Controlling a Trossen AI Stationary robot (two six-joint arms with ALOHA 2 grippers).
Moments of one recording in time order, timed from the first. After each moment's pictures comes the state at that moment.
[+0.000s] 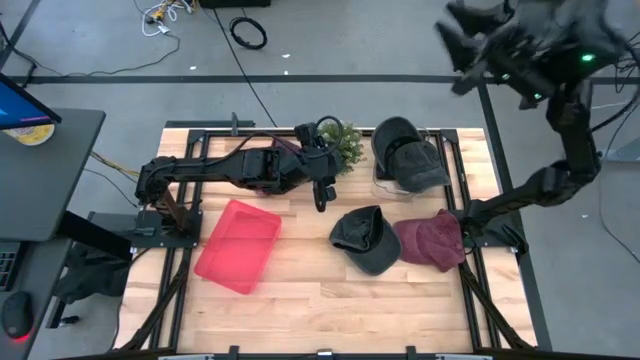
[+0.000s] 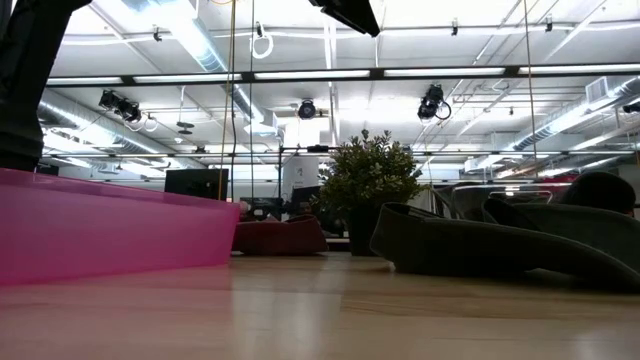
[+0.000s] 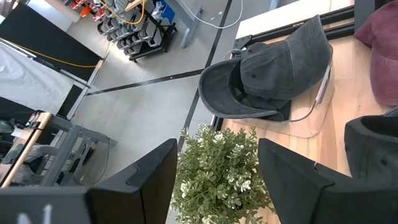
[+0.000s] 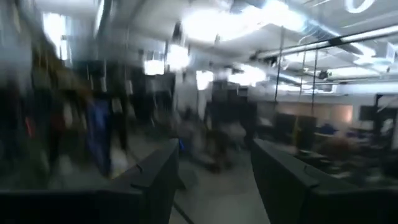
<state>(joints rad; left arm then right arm) -0.03 1.77 1.88 -0.69 -0.70 0.30 -0.40 1.34 2.22 -0.60 0.05 -0.21</state>
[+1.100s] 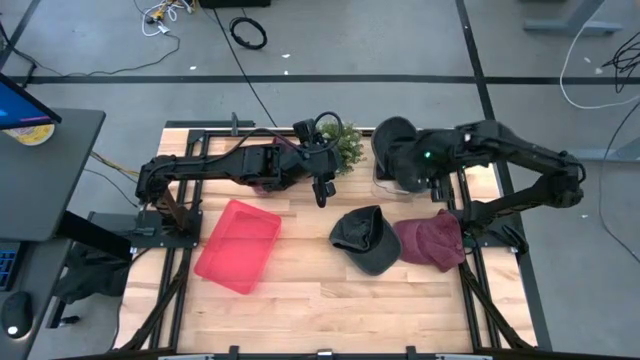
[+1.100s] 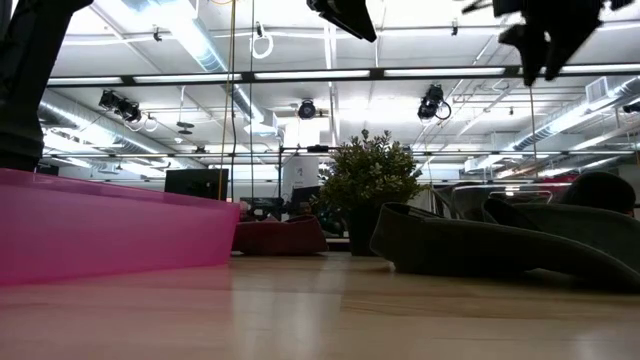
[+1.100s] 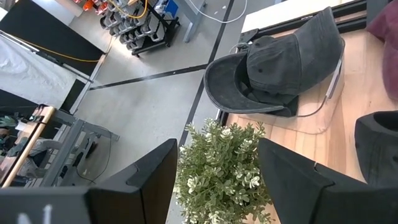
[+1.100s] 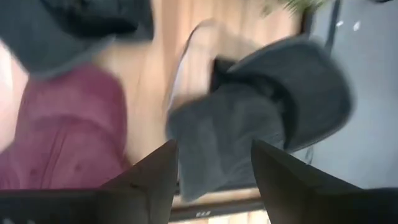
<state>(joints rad) 0.00 1.77 1.88 -0.71 -0.70 0.30 -0.22 1.20 1.45 -1.57 0.22 -0.36</state>
